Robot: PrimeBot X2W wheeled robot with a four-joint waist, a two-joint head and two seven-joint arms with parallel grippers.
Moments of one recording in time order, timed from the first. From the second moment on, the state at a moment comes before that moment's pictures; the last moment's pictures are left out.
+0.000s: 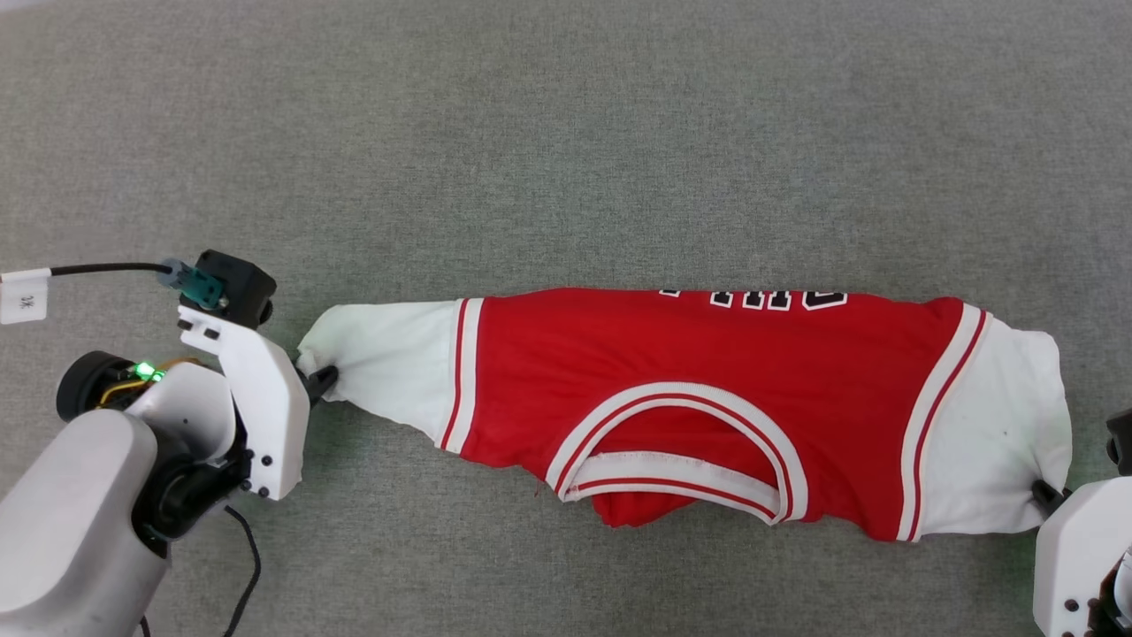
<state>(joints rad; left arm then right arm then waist) -0.50 0.65 -0.49 0.16 -0.76 -0.08 0.67 0.04 -0.22 -0.16 -0.28 0.16 0.13 0.88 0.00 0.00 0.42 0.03</state>
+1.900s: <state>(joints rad) -0.86 0.92 -0.03 -0.22 -0.77 0.01 0.24 -0.91 -0.48 -0.07 -0.21 0.55 0.13 0.84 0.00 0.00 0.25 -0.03</state>
